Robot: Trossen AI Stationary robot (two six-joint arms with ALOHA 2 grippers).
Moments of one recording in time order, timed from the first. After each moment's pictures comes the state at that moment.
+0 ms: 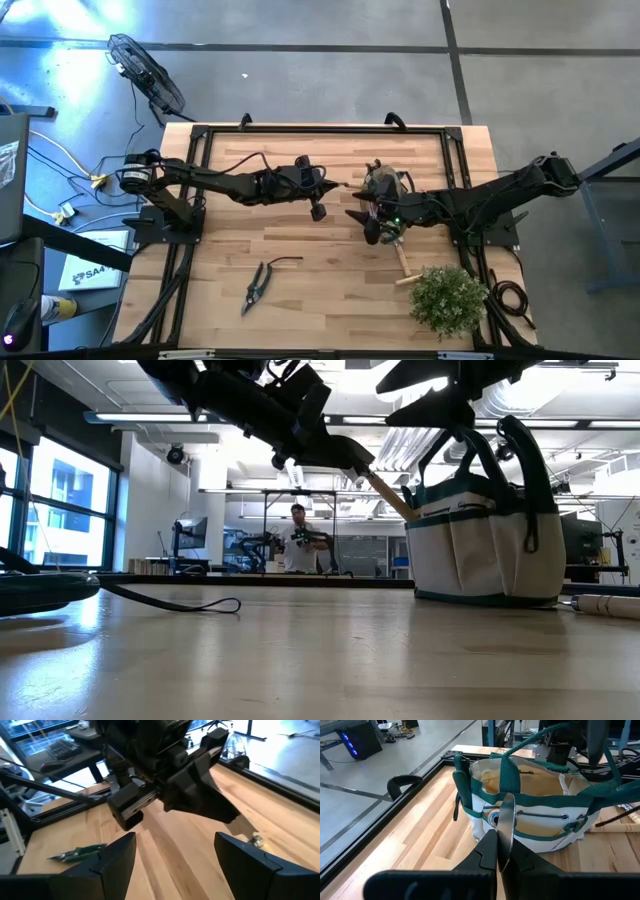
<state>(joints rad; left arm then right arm) 0.07 1.59 0.96 0.34 -0.26 -0.03 0.21 1.22 0.75 0.15 0.47 0.43</state>
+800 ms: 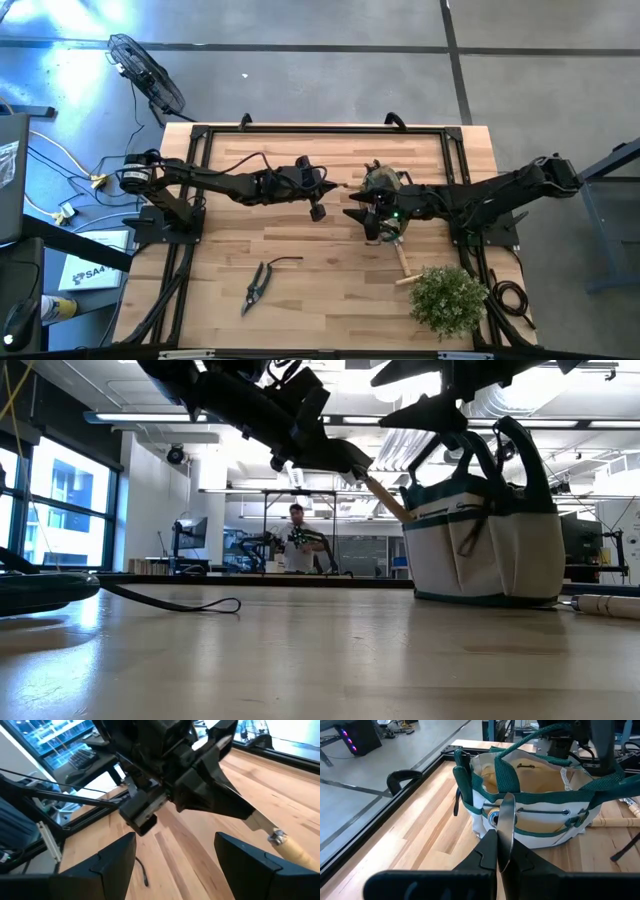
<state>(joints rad) 0.07 1.59 0.96 0.31 -0.26 -0.04 0.15 1.22 0.75 0.17 0.31 0.56</state>
